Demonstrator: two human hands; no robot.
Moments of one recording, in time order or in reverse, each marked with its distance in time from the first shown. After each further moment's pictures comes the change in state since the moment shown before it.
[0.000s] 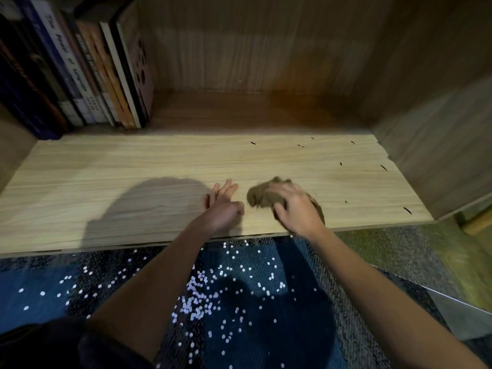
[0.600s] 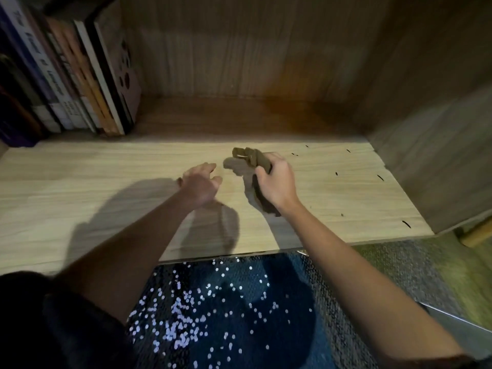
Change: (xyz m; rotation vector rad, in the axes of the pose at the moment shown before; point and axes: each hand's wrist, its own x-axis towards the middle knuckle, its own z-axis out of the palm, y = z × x) left_hand 0.052 0.018 -0.040 0.264 0.262 -0.008; right_hand 0.073 -0.031 -0.019 0.310 0.250 0.229
